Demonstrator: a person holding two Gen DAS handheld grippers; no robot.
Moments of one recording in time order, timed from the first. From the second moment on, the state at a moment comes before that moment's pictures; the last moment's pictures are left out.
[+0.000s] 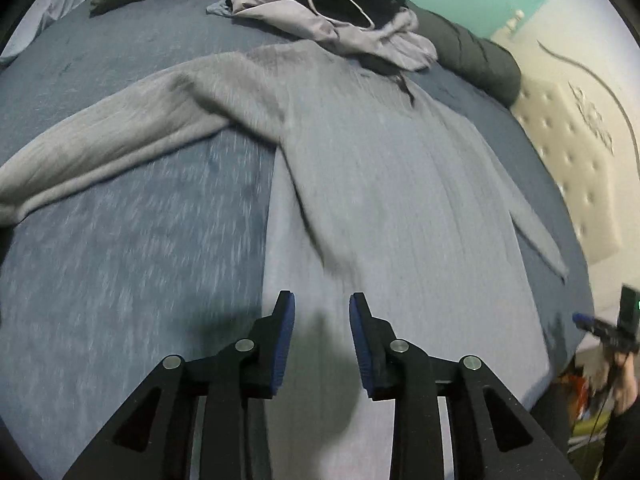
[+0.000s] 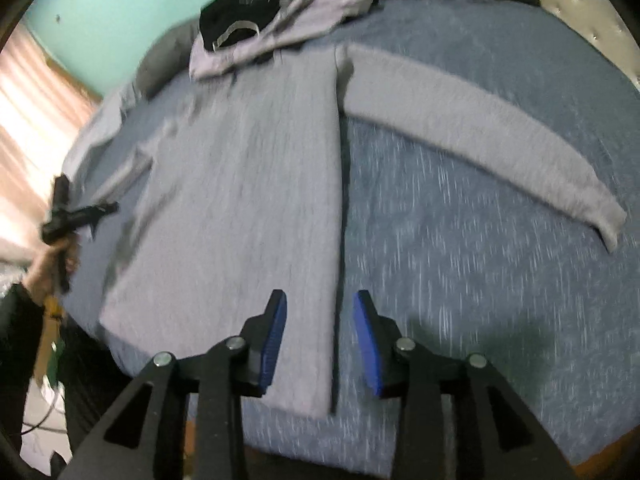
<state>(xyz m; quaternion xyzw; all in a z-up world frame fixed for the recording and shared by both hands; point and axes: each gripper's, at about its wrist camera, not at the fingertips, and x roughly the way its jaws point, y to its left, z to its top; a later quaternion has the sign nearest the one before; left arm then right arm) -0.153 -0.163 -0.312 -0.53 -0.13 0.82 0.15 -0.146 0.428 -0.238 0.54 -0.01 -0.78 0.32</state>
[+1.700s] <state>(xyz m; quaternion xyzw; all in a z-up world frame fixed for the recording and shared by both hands) -0.172 -0.206 -0.318 -0.57 -0.13 0.80 0.14 -0.169 0.406 -0.276 0.57 0.00 -0.76 0.31</state>
